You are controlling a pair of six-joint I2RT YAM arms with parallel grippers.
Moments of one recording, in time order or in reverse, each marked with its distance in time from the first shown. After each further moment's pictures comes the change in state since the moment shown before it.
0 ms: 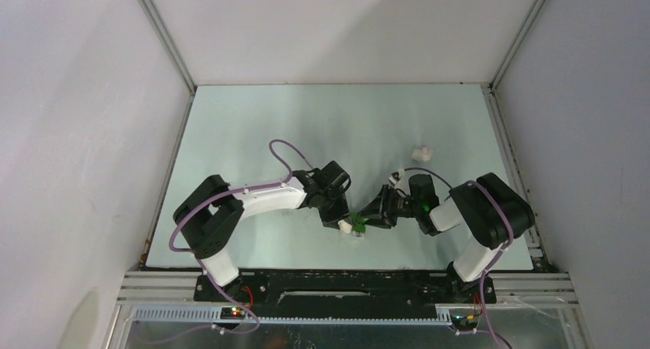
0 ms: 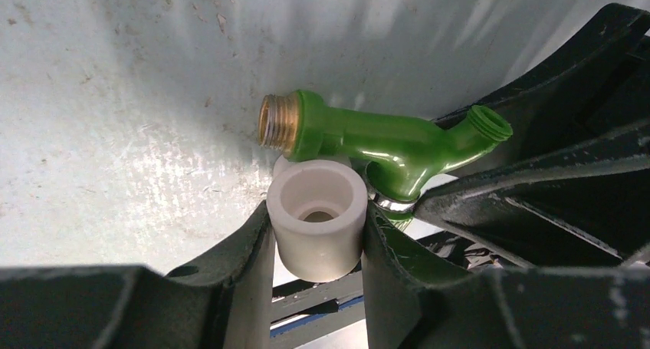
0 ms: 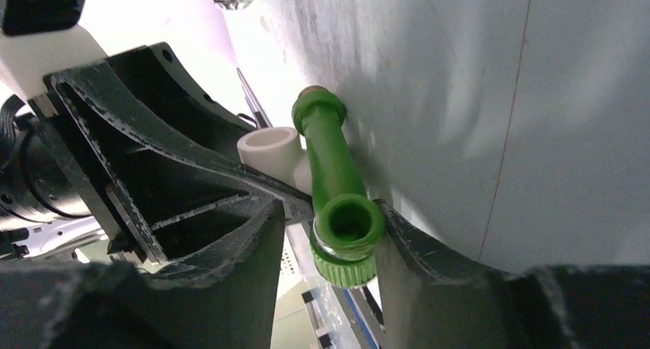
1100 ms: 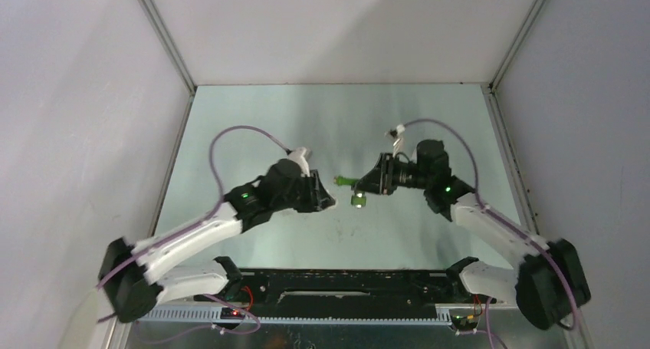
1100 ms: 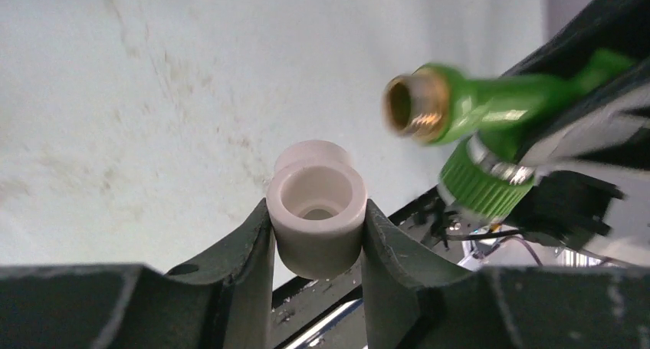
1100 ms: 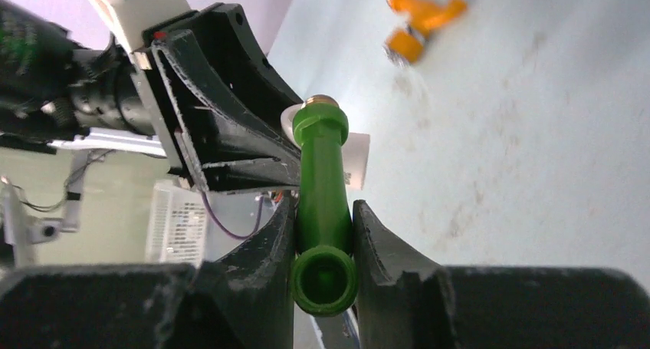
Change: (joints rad) left arm 0.041 -0.522 -0.192 0.087 -0.101 0.282; right arm 0.077 -0.472 0.283 -0.521 0.047 -0.355
